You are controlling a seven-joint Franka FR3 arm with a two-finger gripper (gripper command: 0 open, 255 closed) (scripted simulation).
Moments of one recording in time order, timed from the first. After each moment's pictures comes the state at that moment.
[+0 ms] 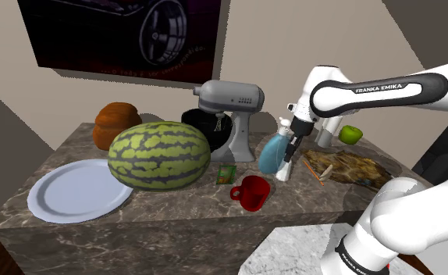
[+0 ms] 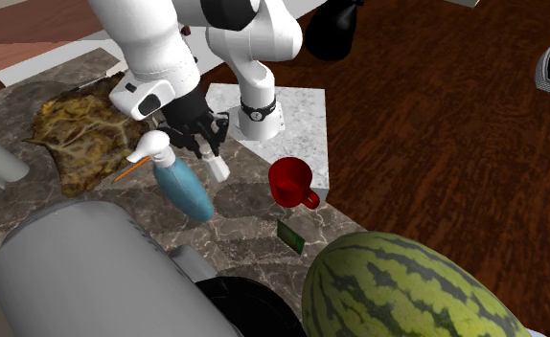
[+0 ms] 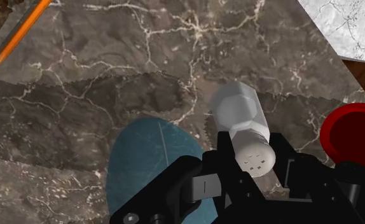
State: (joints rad) arm -0.03 -0.63 -0.19 -2.68 -0.03 2.03 -0.36
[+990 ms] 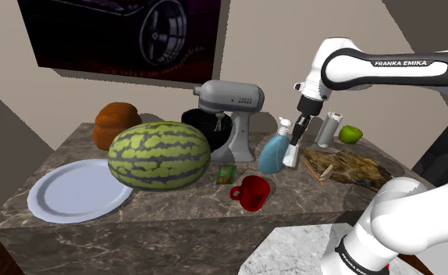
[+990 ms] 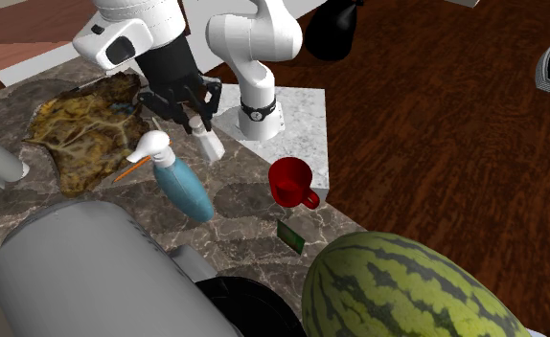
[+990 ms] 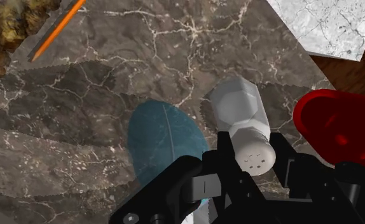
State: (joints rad) arm -0.03 -0.68 -0.17 -2.51 -0.02 1.81 -0.34
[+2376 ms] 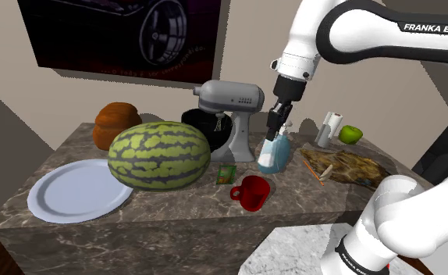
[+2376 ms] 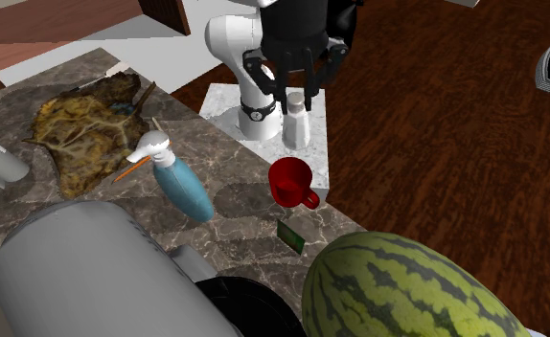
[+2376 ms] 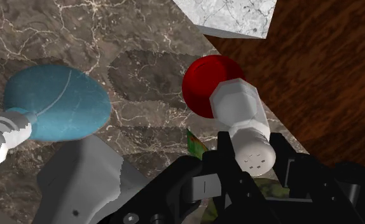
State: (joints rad) arm 0.11 -0.62 0.12 -2.29 0.16 1.68 0.00
